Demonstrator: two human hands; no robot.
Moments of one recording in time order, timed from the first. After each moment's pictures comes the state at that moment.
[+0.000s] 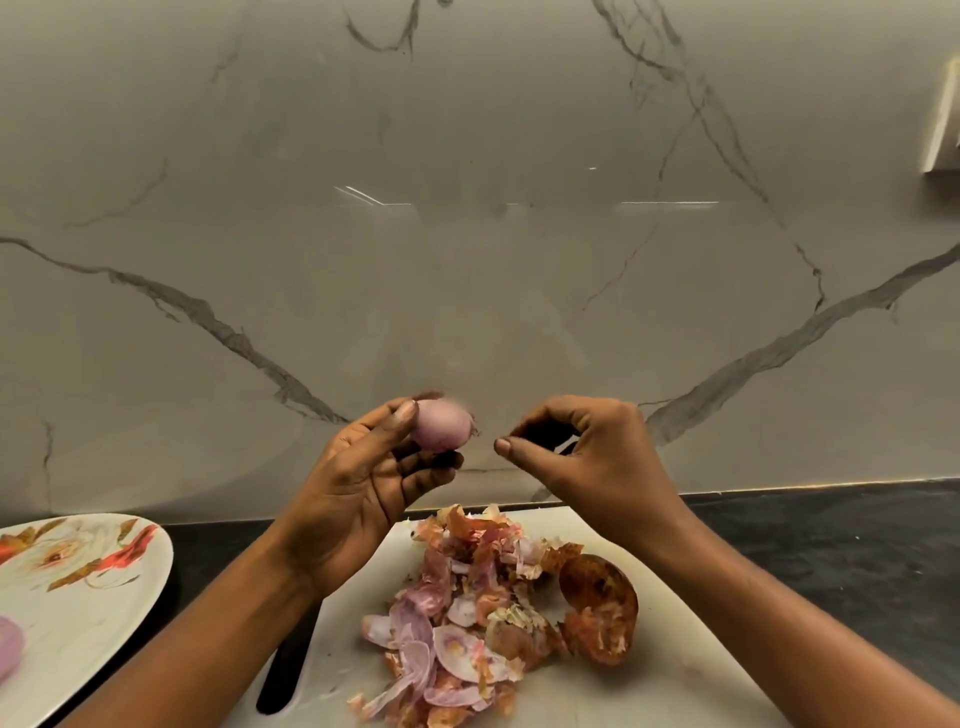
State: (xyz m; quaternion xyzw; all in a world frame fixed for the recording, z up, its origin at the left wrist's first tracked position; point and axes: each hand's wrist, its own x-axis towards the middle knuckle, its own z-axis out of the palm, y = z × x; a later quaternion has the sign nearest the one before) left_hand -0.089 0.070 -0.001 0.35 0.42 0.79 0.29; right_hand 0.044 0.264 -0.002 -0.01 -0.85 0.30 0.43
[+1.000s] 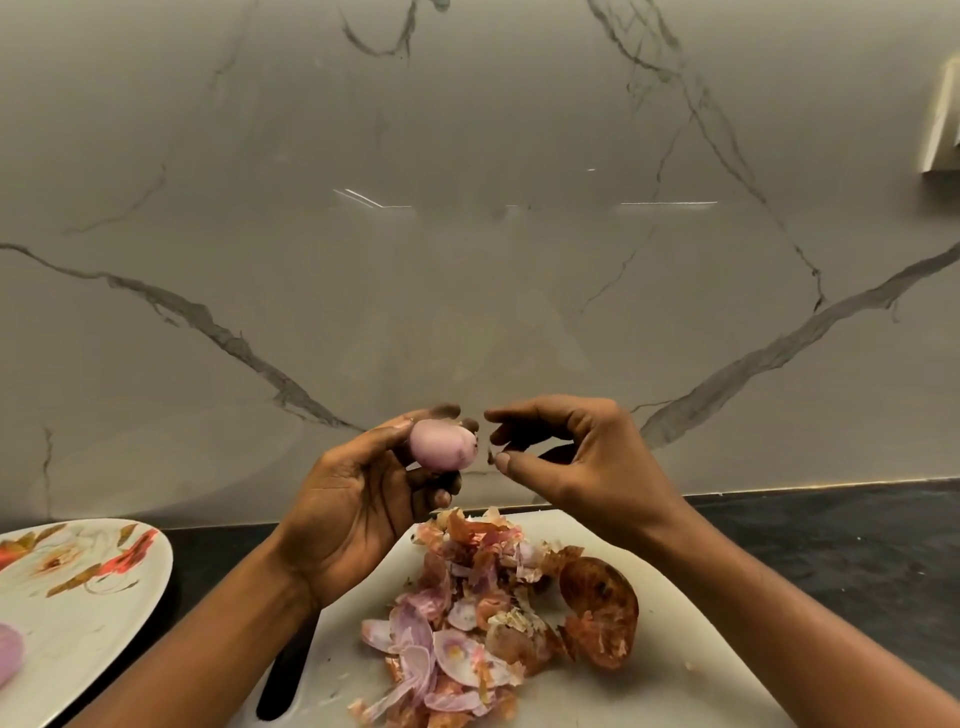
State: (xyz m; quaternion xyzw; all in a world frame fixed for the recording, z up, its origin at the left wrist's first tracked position) left_hand -0.088 0.069 -0.003 0.33 0.39 0.77 0.37; right_hand 0.049 0.262 0.003 0.03 -0.85 0.38 0.37
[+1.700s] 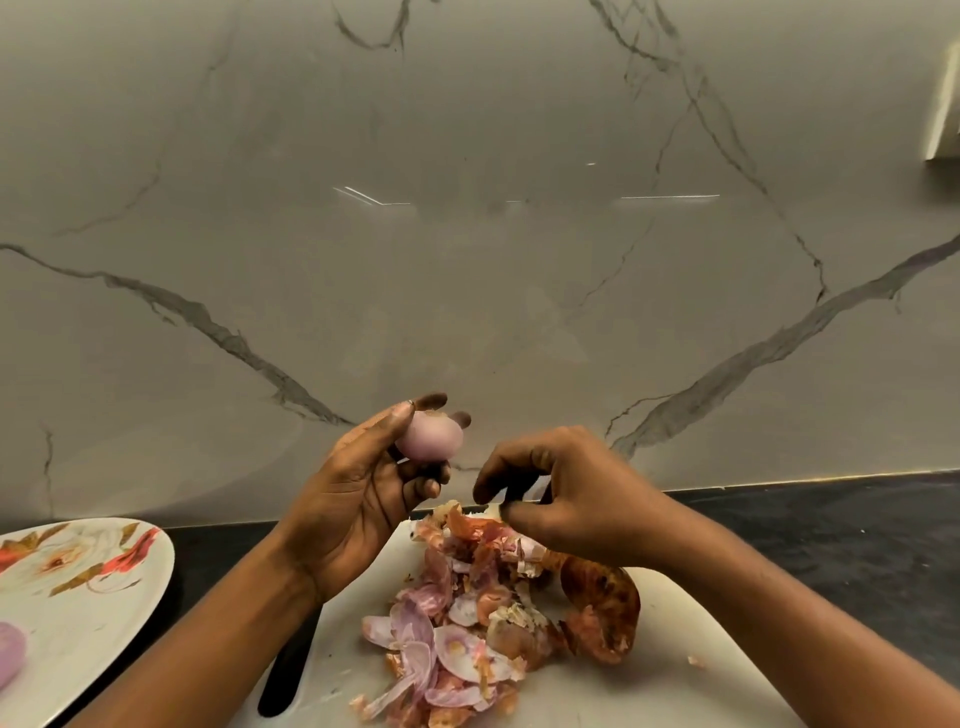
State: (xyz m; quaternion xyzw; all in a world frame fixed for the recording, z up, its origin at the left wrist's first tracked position) left_hand -0.091 0.073 -0.005 0.34 0.43 0.78 0.30; right_hand 0.054 0.251 0.005 0.04 -0.94 0.27 0.20
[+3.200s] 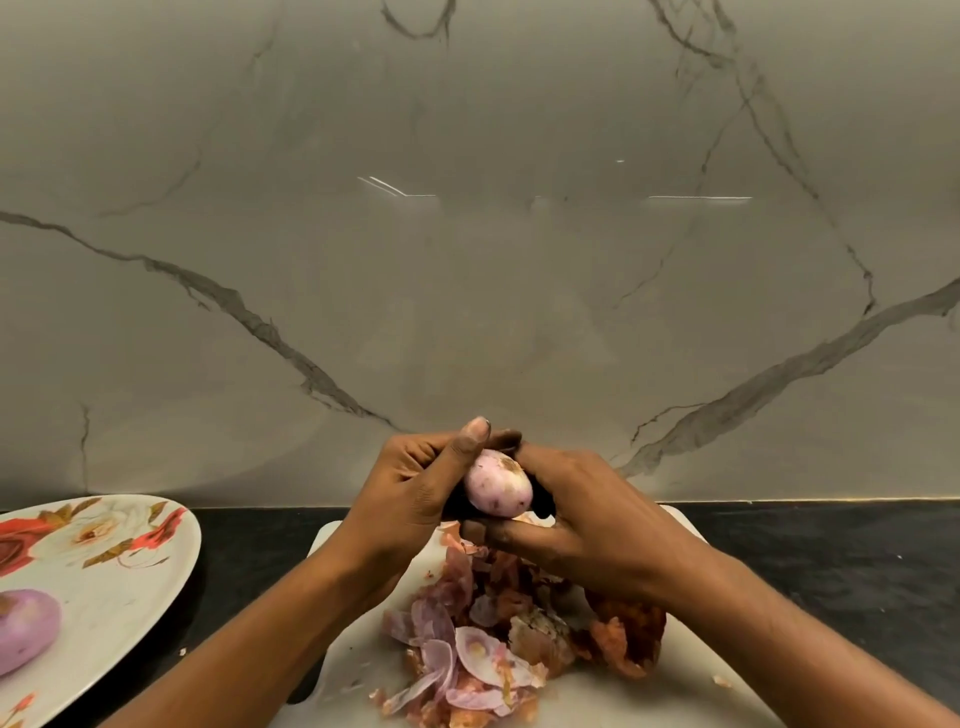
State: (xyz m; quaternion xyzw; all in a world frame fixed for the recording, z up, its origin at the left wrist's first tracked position) left_hand -0.068 0.081 -0.010 0.40 0.57 0.69 0.17; right_hand 0.044 0.242 -0.009 0.05 -0.94 0.22 0.24
